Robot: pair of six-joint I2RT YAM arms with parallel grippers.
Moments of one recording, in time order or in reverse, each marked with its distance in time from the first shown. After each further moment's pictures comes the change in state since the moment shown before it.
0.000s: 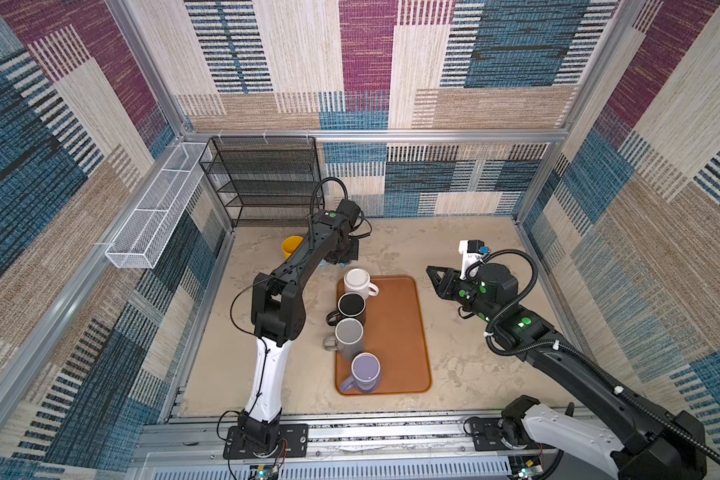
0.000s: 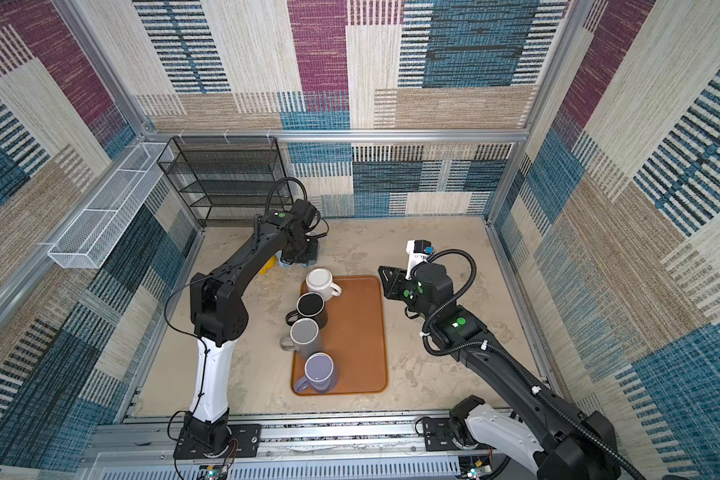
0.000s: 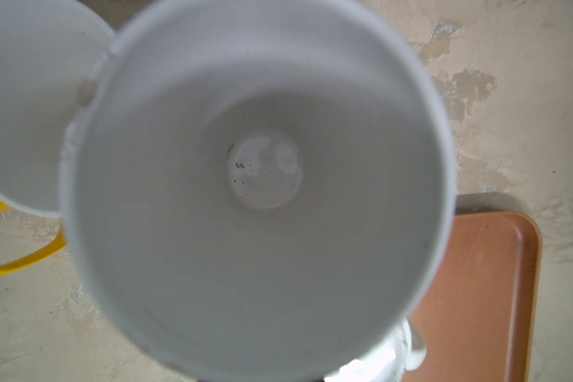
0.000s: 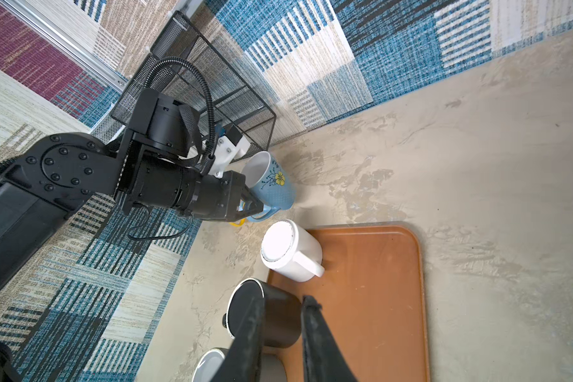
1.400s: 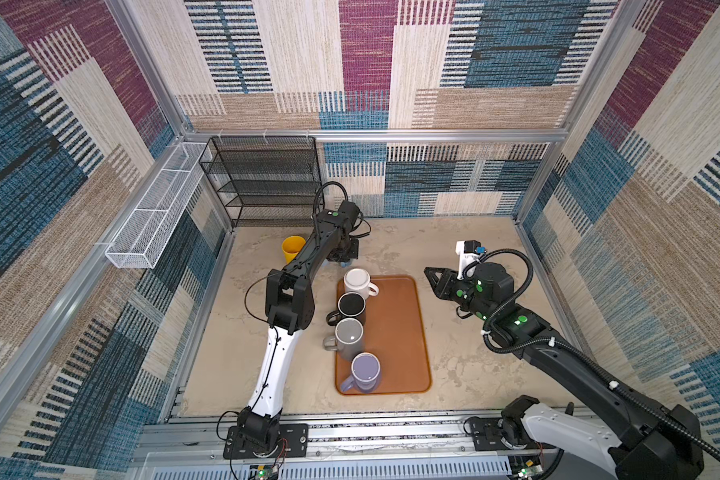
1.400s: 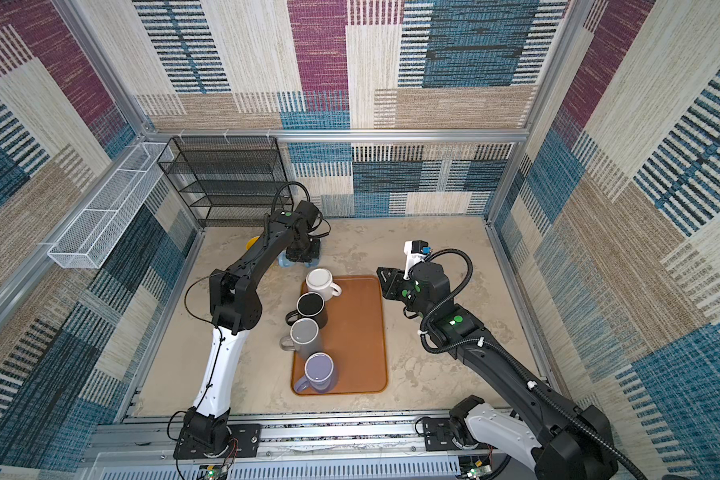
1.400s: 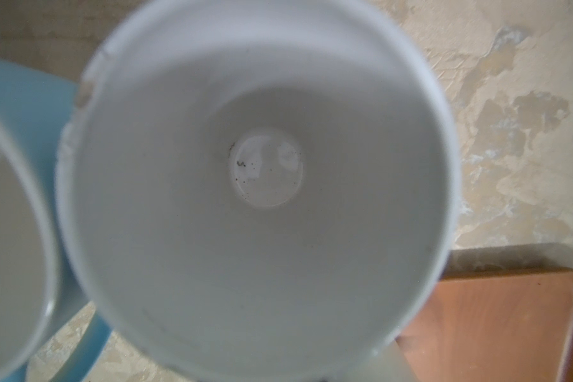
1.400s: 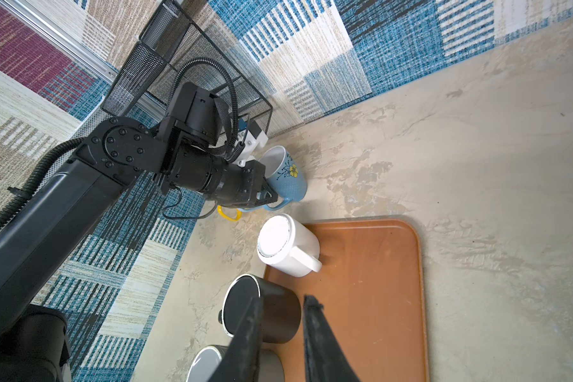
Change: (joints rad) left arm 0.038 0.208 0.224 -0.066 0.019 0.025; right arm 0.000 0.022 0.000 0.001 -0.012 0.001
